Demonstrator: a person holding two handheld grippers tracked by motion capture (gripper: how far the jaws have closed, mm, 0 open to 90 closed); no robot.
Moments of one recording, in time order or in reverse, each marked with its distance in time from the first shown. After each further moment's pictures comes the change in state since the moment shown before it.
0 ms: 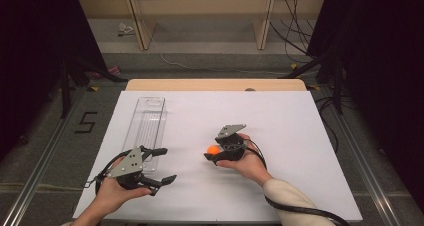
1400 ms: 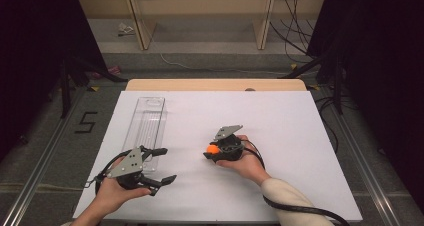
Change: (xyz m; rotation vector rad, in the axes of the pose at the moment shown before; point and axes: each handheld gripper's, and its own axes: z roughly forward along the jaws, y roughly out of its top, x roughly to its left) left arm 0.000 0.000 0.000 0.002 -0.002 0.003; right arm 0.003 0.002 0.004 0.022 0.027 -0.036
